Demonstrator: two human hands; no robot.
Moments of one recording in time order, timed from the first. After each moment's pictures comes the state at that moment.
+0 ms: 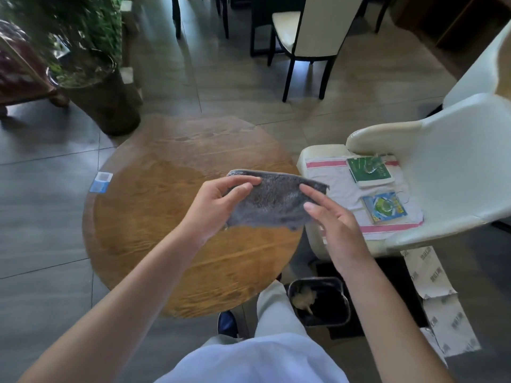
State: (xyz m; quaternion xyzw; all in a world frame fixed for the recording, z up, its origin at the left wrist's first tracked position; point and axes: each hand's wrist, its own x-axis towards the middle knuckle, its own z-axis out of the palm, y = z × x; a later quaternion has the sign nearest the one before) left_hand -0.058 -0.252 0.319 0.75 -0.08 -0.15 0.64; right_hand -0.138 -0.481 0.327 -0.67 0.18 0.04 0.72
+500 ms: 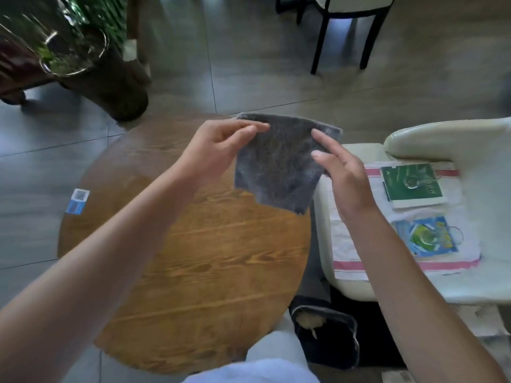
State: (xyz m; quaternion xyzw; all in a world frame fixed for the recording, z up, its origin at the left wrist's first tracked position) left_hand 0.217 -0.390 0.284 0.84 -0.11 -0.11 0.51; right_hand 0.159 -0.623 0.236 -0.72 0.12 0.04 0.69
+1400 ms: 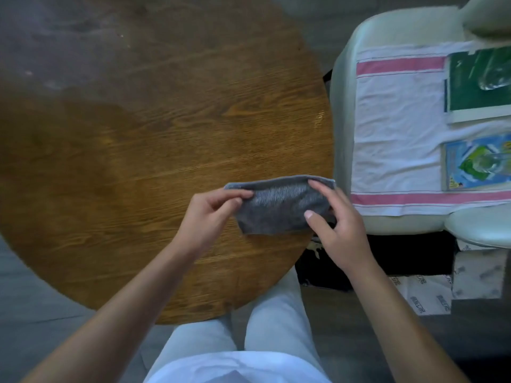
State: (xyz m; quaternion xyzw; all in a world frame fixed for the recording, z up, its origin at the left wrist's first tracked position) left_hand 0.087 -0.358 0.037 0.77 0.14 -0.33 0.52; right_hand 0.032 -0.613 0.025 -0.79 0.16 0.21 0.55
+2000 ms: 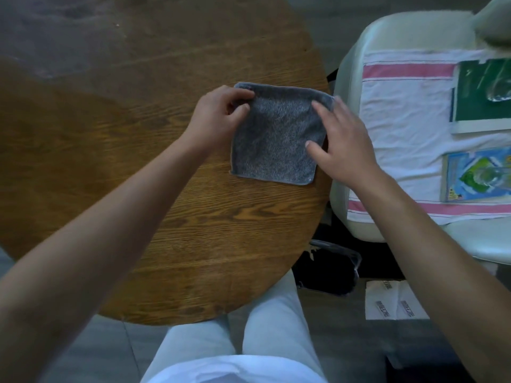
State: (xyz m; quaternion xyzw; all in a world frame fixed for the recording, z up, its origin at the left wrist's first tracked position) left_hand 0.243 -0.388 -0.015 0.90 -0.01 -0.24 0.36; right_hand 0.180 -0.647 -0.038 -0.95 -0.03 0.22 0.23
